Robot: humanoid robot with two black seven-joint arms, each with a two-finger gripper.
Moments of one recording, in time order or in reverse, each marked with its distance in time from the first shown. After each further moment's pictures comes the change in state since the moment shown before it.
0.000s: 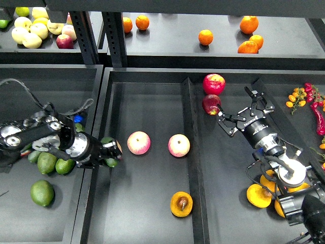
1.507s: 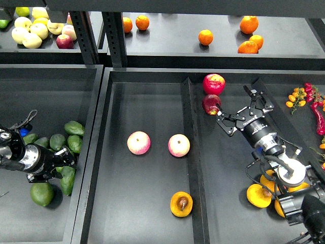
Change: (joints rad) left arm 0.160 0.082 -0.066 0.102 -0.020 0.000 0.000; right arm -0.005 0.000 0.001 0.010 -0.002 0.000 0.000
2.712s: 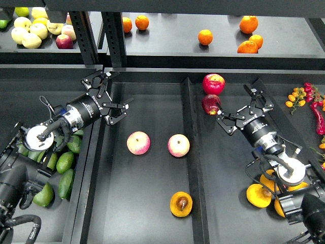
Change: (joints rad) left arm 0.267 -0.604 -1.262 0.058 -0.188 0.000 -0.080; right arm 0.008 0.000 -0.002 -0.004 0.000 0.000 0.003
